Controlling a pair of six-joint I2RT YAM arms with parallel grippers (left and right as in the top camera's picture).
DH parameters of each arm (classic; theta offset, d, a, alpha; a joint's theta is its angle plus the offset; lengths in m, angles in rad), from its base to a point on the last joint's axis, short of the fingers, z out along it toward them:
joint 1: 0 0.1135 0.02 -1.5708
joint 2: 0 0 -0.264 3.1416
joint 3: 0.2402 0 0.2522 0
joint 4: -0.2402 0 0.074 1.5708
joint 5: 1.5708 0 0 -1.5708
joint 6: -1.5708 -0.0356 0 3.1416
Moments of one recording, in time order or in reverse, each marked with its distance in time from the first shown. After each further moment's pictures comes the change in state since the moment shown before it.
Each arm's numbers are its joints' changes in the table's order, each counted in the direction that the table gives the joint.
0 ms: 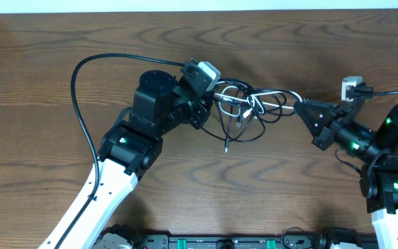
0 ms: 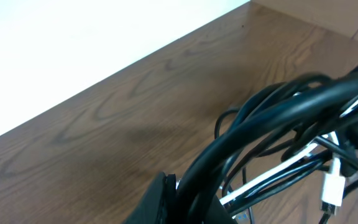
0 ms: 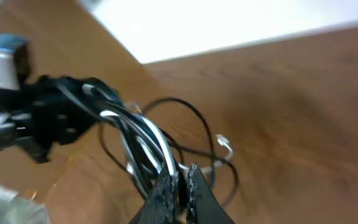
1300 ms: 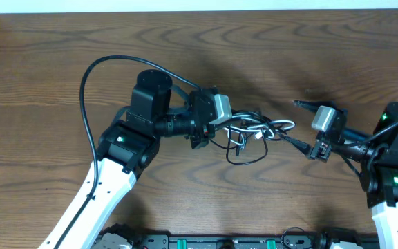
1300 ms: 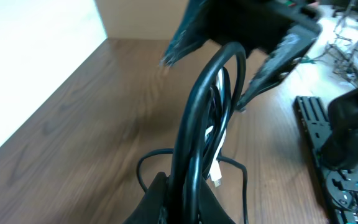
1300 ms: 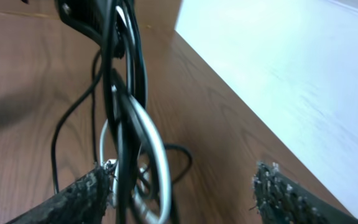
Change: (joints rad) left arm 0.015 0.000 0.000 -0.050 0.599 -0.330; right arm -0.014 0.042 0.000 -0.105 -0.249 1.122
